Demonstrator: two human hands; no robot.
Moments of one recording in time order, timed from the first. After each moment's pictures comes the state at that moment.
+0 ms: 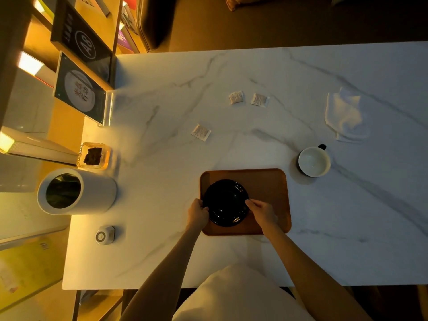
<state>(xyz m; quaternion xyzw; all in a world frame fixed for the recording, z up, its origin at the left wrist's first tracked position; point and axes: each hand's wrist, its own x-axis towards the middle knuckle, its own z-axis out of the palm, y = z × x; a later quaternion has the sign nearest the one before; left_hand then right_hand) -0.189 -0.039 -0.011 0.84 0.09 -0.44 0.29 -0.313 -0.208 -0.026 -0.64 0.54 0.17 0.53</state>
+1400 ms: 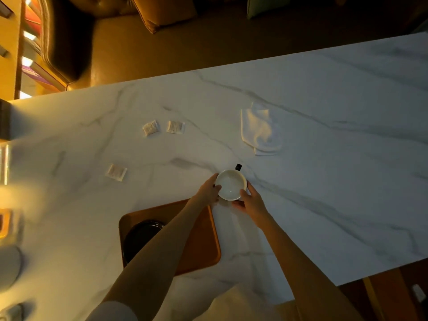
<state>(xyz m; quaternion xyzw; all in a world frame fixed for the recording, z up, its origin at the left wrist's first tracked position) -0.215 -0.357 0.009 0.76 -0.22 -0.54 0.30 -0.364 -0.437 0.001 -0.43 0.51 -0.06 0.74</state>
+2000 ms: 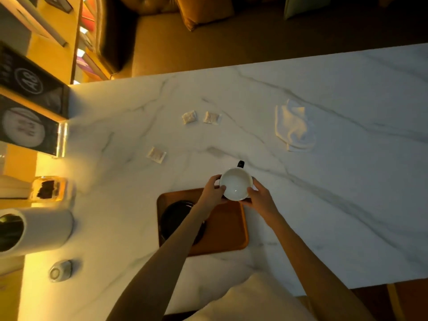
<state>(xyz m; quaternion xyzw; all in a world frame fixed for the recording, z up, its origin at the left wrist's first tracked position) -0.203 -0.250 0.050 0.72 0.02 -0.52 0.46 -0.325 -0.364 0.019 -0.55 0.47 0.00 0.69</state>
